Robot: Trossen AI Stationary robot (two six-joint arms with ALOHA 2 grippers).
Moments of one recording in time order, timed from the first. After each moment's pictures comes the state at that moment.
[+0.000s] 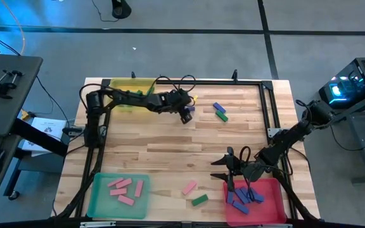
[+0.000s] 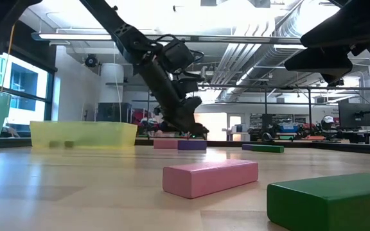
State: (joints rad) left arm 0.33 1.99 1.23 -0.10 -0.20 -0.07; right arm 0.69 1.43 0.51 0.45 0.64 0.49
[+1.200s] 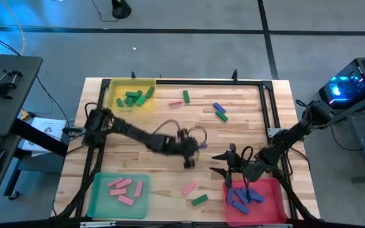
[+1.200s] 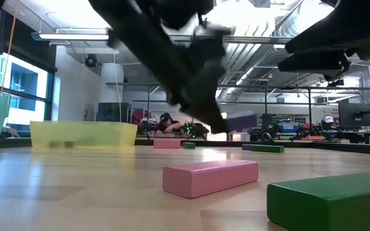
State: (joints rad) left arm -0.18 2.02 1.23 -0.04 -0.37 -0.22; right arm 0.69 1.43 0.51 0.44 0.78 0.50
